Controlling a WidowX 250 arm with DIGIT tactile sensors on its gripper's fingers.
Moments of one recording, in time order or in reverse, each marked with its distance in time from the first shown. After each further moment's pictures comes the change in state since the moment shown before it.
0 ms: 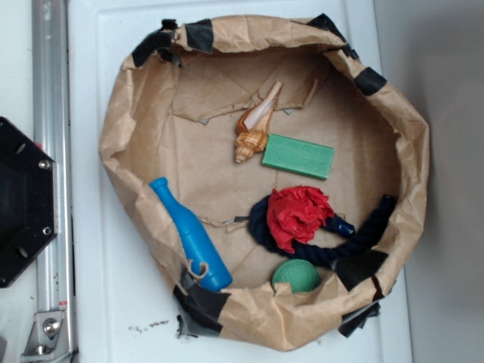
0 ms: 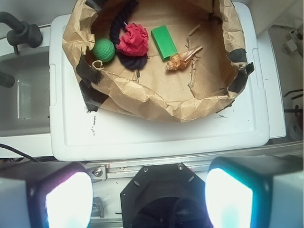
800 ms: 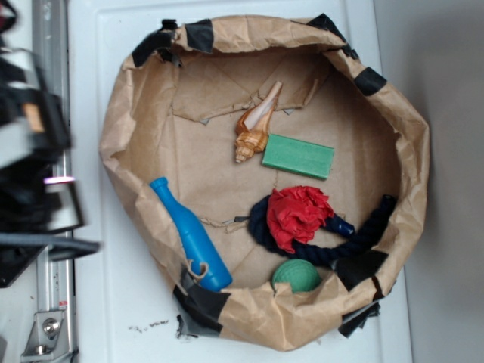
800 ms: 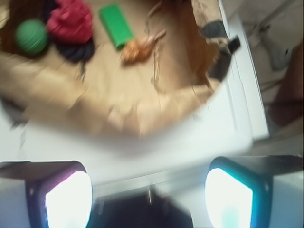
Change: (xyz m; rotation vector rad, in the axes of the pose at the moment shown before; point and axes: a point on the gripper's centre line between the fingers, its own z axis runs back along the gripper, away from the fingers) arm 0.015 0.034 -0.102 0.191 -0.107 0.093
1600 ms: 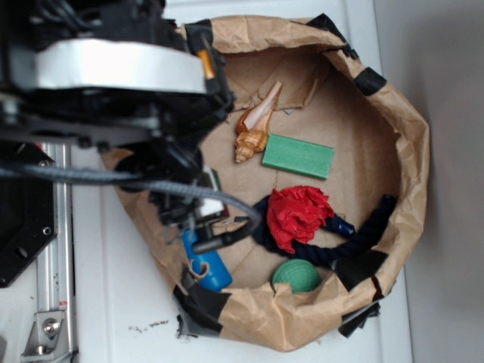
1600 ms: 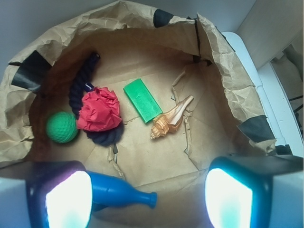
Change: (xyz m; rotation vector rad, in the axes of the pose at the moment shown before) arm 0.078 -0.008 0.007 -0.133 -0.021 0.113
